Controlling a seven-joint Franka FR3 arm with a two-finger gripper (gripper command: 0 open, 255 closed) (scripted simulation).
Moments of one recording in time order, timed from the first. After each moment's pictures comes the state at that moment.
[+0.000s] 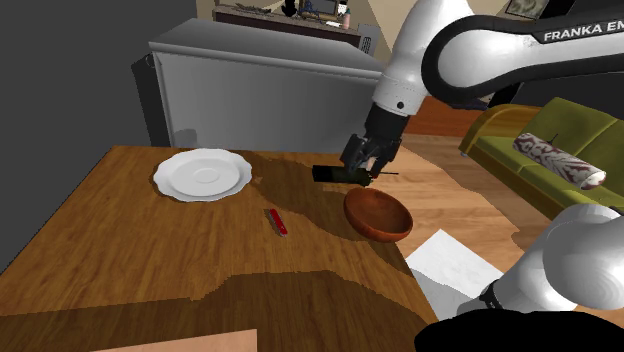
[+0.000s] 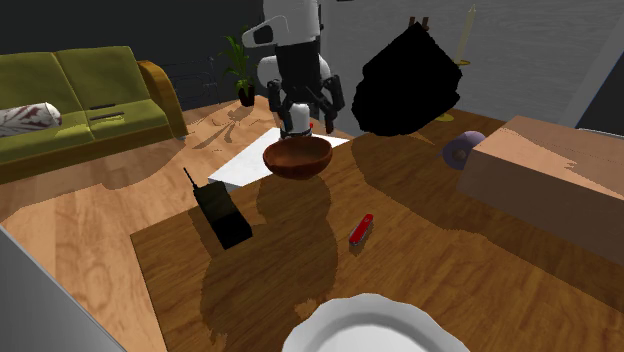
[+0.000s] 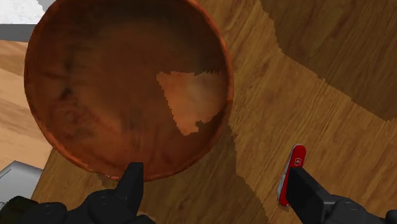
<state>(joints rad) 0.06 -0.49 0.34 -2.45 0.33 2.04 0.29</state>
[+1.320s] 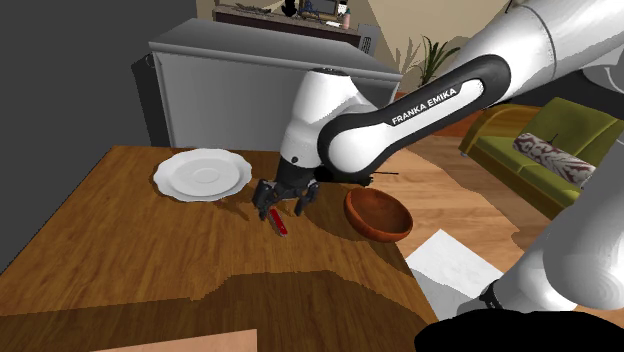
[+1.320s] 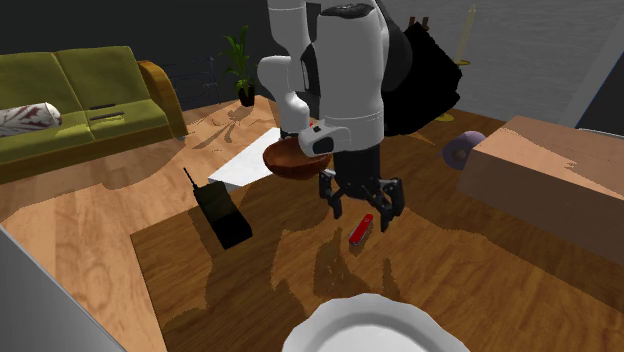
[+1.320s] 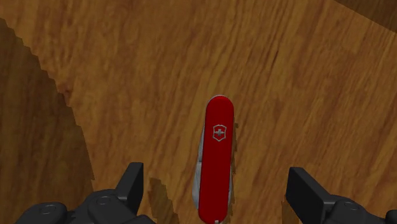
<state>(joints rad) 0.07 0.14 0.55 -2.20 0.06 2.45 0.76</state>
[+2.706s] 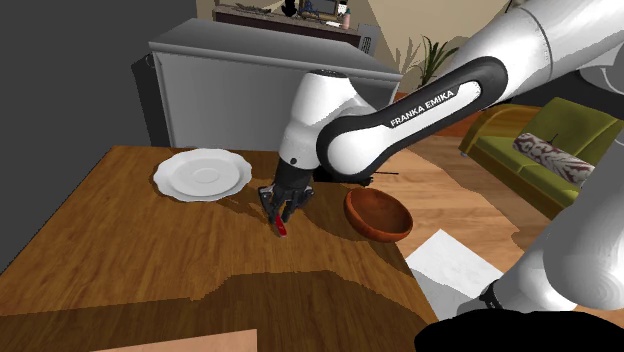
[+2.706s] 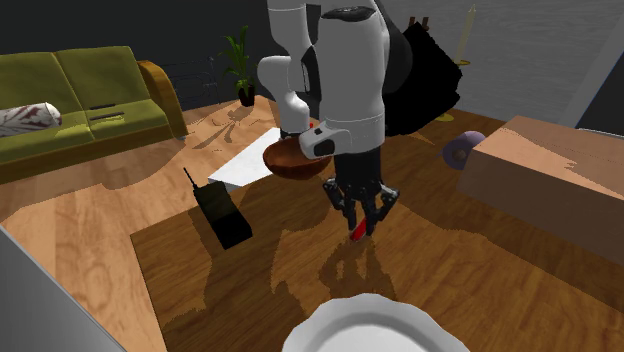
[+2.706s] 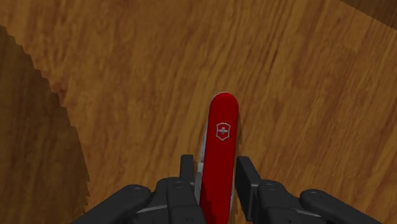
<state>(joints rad) 0.07 0.15 0.55 -2.19 0.05 2.46 0.77</state>
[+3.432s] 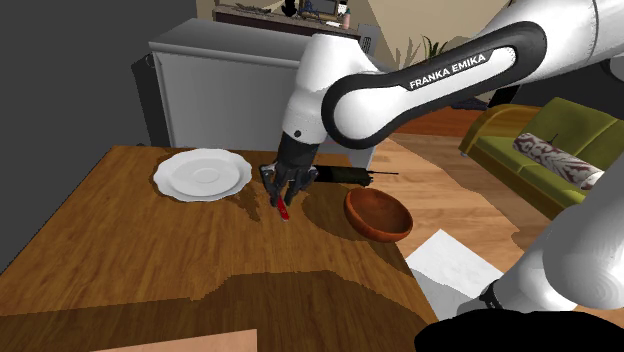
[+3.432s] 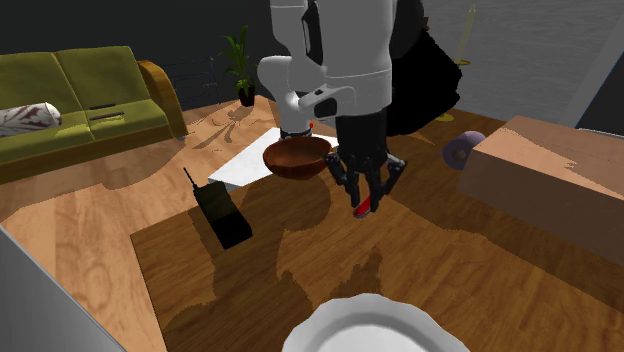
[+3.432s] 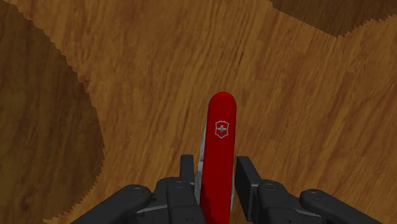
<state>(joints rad) 0.06 0.05 0.56 -2.14 0.12 2.32 0.74</state>
